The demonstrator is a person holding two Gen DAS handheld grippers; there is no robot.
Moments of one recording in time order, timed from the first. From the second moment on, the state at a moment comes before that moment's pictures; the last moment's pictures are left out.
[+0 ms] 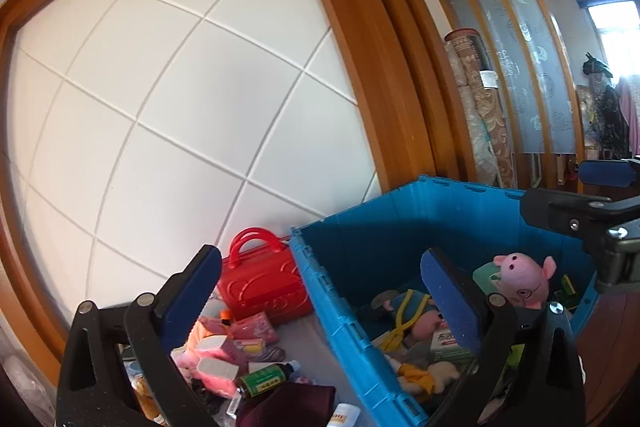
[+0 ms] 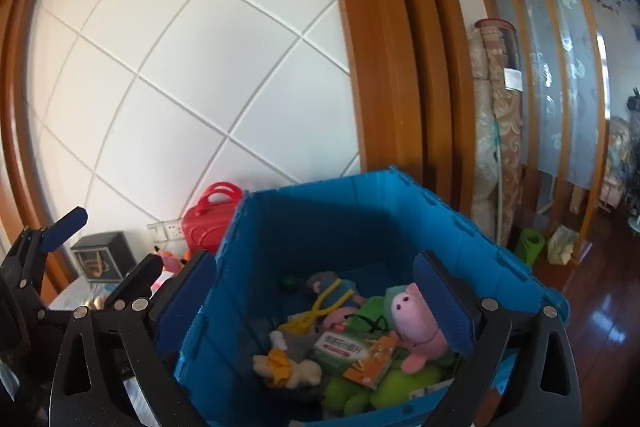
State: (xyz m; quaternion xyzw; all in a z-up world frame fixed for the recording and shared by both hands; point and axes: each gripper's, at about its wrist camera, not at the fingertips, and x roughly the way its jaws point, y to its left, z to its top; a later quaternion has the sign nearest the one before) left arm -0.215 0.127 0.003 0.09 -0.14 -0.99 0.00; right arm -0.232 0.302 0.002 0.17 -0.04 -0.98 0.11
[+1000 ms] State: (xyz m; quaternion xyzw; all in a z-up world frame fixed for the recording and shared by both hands) left arm -0.168 -0.173 -0.045 0.14 -0.10 -0.97 0.16; right arm -0.202 0.037 -0.028 0.21 0.00 -0.95 0.21
